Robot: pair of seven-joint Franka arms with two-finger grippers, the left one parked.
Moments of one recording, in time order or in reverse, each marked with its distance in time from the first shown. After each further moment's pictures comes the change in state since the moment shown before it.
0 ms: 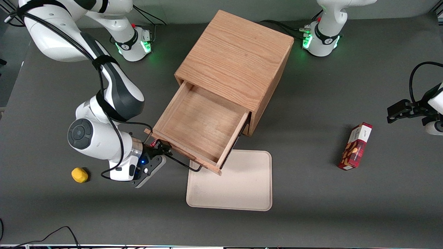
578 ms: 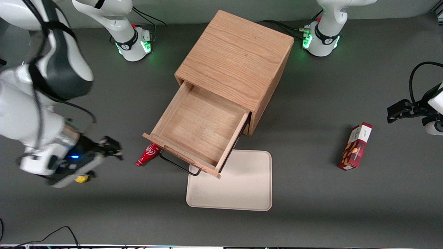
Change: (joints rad) arm -0.113 -0.253 -0.146 0.016 0.009 -0.097 -0.002
